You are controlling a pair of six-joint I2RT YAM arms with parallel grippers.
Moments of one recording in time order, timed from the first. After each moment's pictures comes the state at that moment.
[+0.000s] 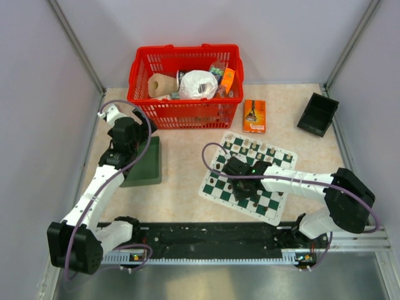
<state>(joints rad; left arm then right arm) -0.19 1.08 0.84 -0.16 -0.30 -0.71 0.96 1.42 0.83 -0.67 0.16 0.66</state>
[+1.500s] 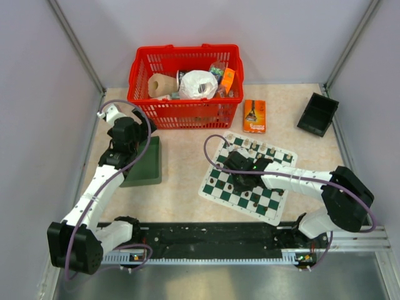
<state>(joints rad) -0.19 1.08 0.84 -0.15 -0.30 -0.71 0.90 1.45 0.83 -0.57 0.21 0.65</state>
